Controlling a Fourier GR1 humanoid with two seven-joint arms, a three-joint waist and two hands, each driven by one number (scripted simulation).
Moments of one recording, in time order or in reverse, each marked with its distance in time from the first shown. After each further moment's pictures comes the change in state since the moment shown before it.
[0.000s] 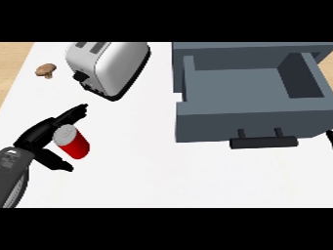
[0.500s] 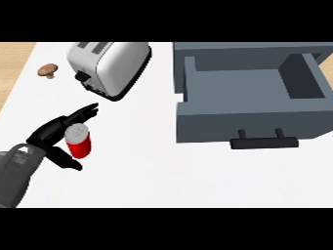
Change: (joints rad) left arm -0.023 -0.041 -0.042 -0.005 -0.002 0.010 -0.020; right arm 0.020 -0.006 -0.031 -0.013 -0.038 0.017 0.009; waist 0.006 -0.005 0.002
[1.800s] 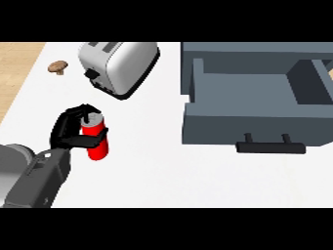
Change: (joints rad) left arm 0.042 -0.198 0.298 -0.062 0.382 0.400 0.222; right arm 0.047 0.007 -0.057 -0.030 -0.030 0.007 -0.008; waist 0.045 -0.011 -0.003
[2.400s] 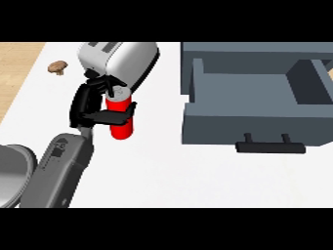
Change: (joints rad) left arm 0.042 -0.123 -0.133 -0.618 -0.027 0.282 0.423; right arm 0.021 0.005 -0.033 -0.026 -0.027 0.024 -0.001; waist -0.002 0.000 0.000
